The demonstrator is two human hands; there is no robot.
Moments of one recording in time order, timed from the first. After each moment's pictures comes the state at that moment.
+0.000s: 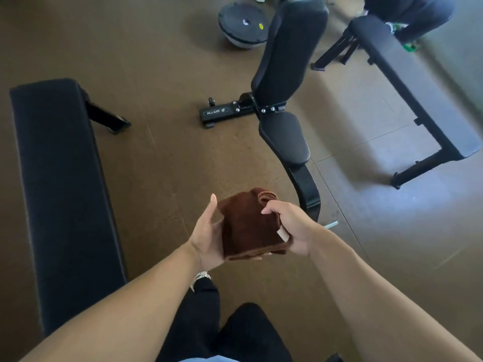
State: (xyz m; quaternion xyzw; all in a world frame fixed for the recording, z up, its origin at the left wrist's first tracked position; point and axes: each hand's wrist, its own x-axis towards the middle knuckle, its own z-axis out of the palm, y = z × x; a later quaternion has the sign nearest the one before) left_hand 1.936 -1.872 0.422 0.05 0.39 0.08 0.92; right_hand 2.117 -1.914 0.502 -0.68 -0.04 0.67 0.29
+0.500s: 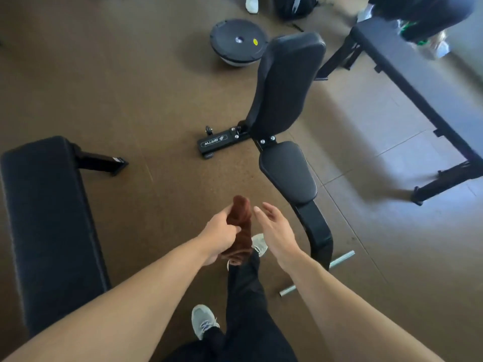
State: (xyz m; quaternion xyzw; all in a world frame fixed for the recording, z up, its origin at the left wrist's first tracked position) left_hand 2.058 -1.668 0.419 0.47 0.56 -0.02 0.68; right_hand 2.195 -1.740 0.423 -0.81 -0.15 0.49 0.29
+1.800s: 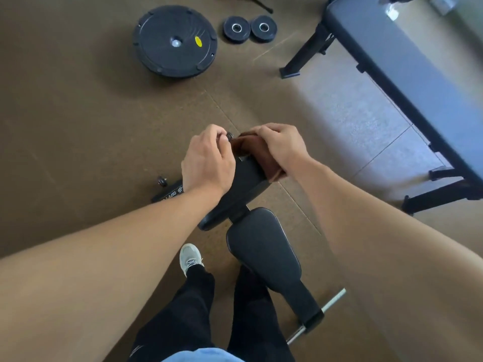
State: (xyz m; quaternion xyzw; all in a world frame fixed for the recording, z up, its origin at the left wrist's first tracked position) left_hand 2.469 -1.208 0.429 0.75 0.55 0.14 0.34; right_hand 2.617 -1.261 0.433 -0.84 -0.22 0.40 0.28
